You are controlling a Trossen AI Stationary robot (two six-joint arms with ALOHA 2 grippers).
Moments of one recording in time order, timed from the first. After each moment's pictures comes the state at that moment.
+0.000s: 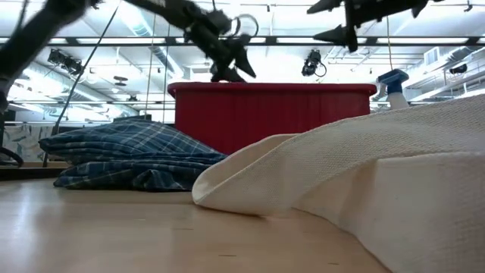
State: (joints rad) left arm 0.76 2.02 2.07 -0.69 0.36 -0.08; right arm -0.63 0.99 0.91 -0.01 -0.23 0.43
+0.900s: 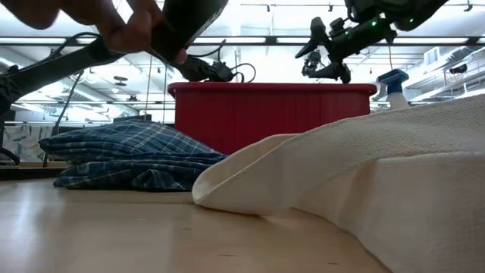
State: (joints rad) left arm 0.89 2.38 2.26 -0.48 0.41 0.07; right arm -0.74 1.22 0.91 0.13 -0.07 0.63
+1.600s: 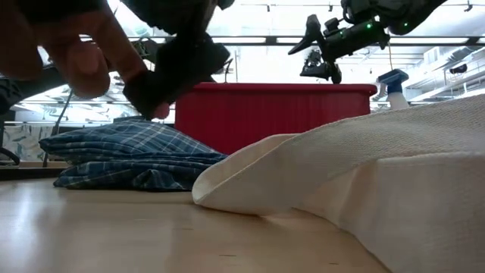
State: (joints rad) left arm 0.87 2.46 2.26 -0.64 0.43 0.20; right arm -0.72 1.26 0.91 0.21 -0.13 0.64
